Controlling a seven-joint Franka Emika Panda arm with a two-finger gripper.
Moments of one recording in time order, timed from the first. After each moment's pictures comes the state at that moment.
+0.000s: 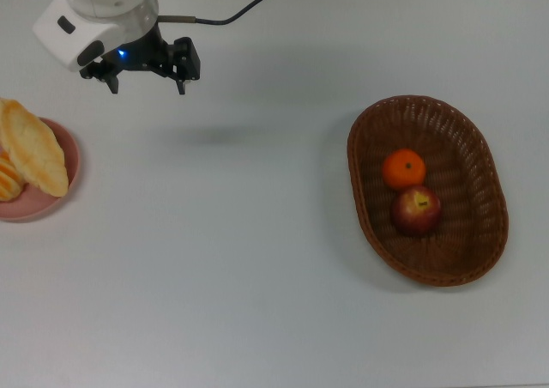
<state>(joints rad) -0.12 0.30 0.04 -1.41 -0.04 1.62 -0.13</state>
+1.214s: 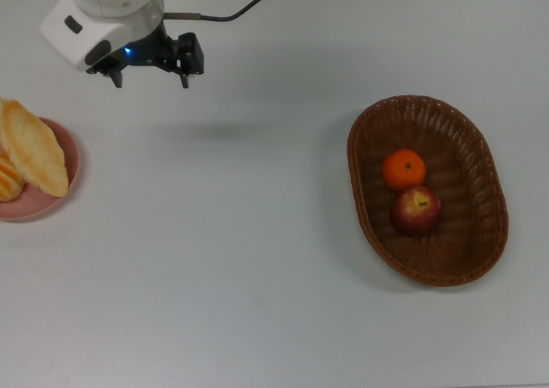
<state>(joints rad) -0.12 0.30 0.05 -1.40 -0.07 1.58 -0.13</state>
